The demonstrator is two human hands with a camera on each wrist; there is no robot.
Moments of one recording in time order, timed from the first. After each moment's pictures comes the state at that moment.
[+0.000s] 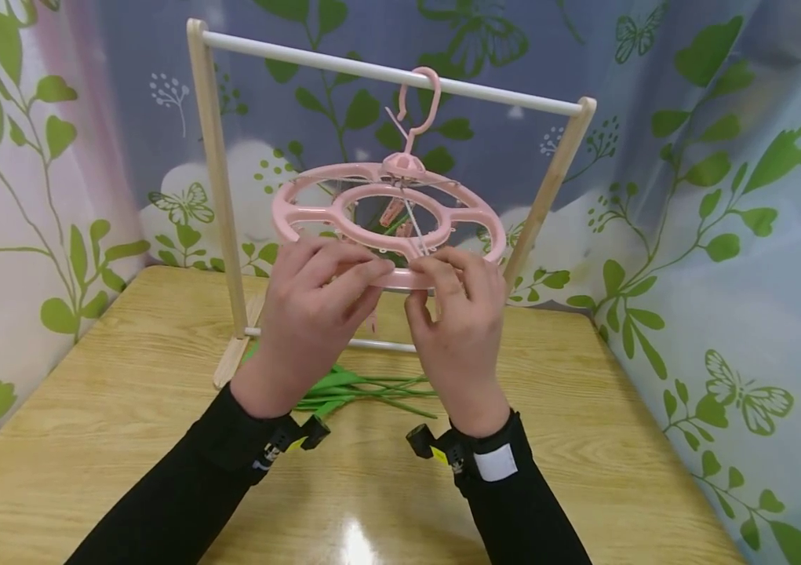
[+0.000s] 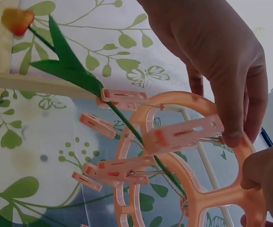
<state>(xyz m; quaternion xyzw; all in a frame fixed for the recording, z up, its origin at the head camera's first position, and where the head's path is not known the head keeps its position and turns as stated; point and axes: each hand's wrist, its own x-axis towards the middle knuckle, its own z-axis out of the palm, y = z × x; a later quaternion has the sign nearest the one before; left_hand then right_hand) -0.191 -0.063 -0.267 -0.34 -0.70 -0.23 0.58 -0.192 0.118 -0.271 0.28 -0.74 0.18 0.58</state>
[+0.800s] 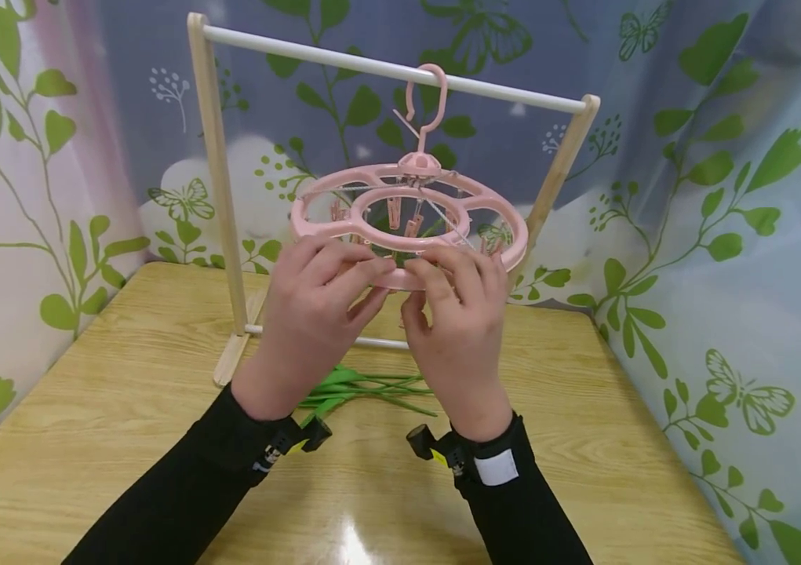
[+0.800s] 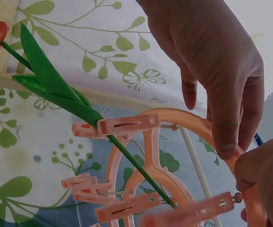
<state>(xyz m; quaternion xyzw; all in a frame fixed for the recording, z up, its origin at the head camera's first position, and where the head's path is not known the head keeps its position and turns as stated) -0.189 -0.063 -0.266 -0.33 -0.72 -0.21 0.58 -0.187 0.116 -0.266 0.30 -0.74 0.16 0.59</state>
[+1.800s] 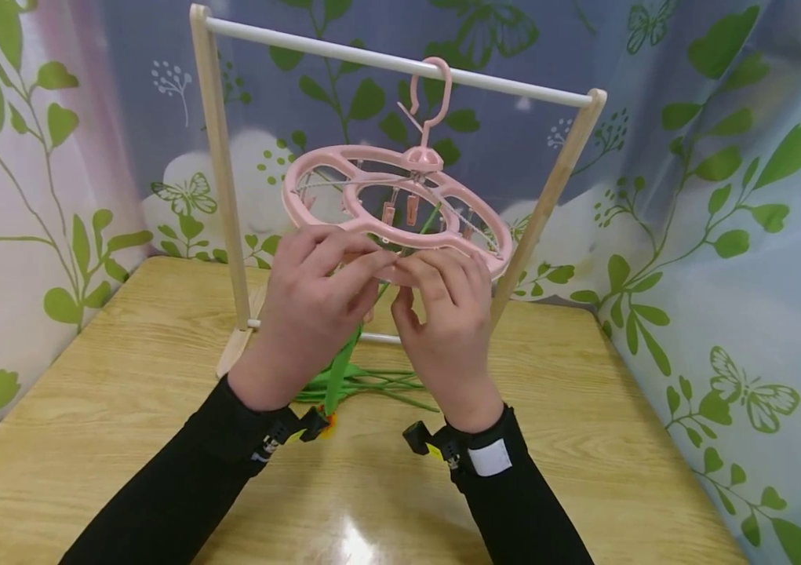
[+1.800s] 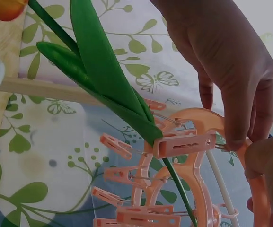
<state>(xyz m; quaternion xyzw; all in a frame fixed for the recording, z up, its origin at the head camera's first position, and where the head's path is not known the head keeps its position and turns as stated) -0.193 -0.068 -0.265 -0.34 -0.73 -0.19 0.57 -0.194 0.108 -0.277 0.34 -0.73 0.19 0.57</state>
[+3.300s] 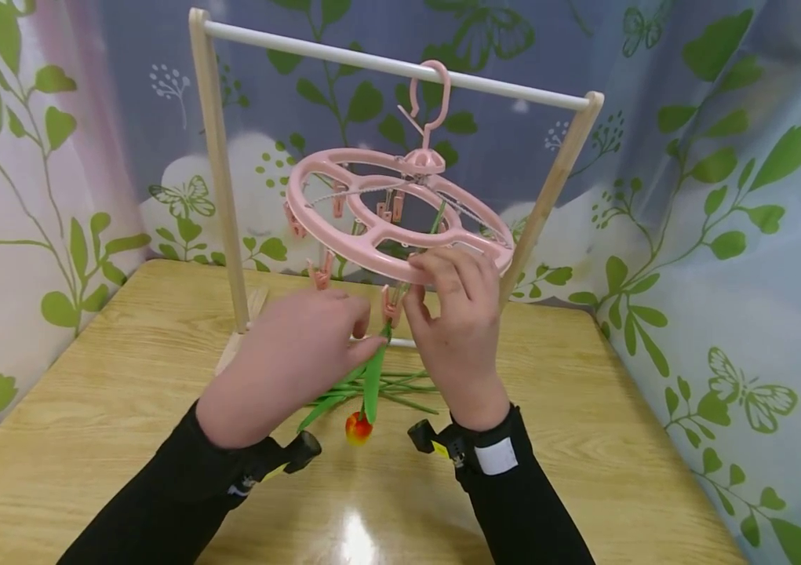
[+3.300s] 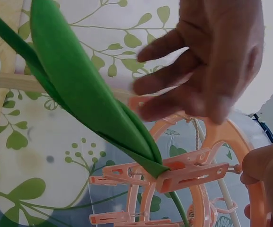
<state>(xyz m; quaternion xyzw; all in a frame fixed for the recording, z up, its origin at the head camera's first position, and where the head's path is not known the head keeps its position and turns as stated) -0.152 -0.073 -0.260 -0.27 -0.93 -0.11 0.24 -0.197 0.116 -0.275 0.31 -0.75 0.20 0.55</state>
